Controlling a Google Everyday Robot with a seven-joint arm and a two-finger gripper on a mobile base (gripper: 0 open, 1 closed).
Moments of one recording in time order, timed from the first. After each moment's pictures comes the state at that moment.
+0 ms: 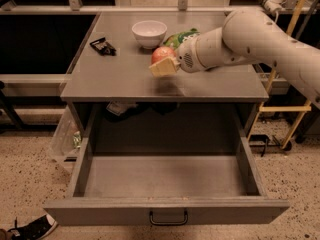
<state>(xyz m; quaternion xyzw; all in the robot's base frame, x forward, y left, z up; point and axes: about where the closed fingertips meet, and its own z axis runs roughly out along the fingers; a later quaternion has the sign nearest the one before) 0.675 -0.010 0.883 -0.38 0.79 0.22 0.43</state>
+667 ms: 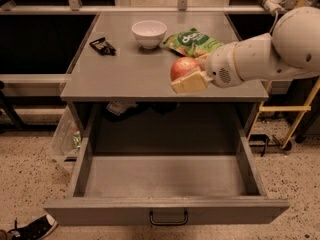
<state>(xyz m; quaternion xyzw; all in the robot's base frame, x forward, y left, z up) 0.585 -0.065 0.900 -0.46 0.75 0.22 0.43</state>
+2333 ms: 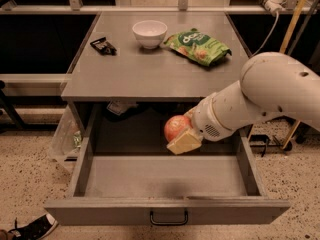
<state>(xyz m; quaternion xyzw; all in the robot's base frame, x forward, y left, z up) 0.480 -0.054 0.801 -0.53 0.78 0.16 0.28</state>
